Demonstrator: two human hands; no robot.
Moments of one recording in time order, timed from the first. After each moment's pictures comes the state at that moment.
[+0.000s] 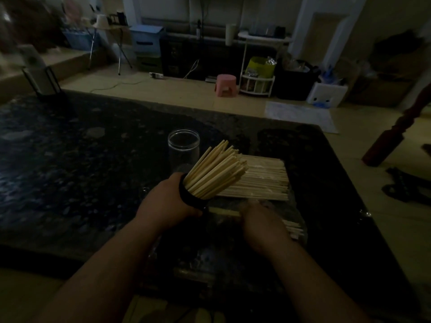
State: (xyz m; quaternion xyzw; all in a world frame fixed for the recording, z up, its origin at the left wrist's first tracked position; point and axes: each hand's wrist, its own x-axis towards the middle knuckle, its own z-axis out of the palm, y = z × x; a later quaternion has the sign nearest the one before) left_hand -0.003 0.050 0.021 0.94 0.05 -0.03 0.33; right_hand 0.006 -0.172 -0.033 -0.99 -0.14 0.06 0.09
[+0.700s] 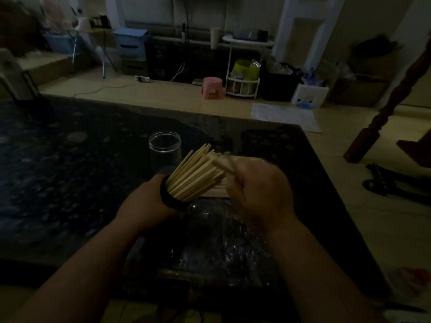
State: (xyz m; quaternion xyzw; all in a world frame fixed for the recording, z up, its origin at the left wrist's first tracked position) left_hand -0.004 0.045 0.022 0.95 0.05 -0.04 0.31; right_hand -0.017 -0.180 0.068 -0.89 -0.23 -0.34 0.19
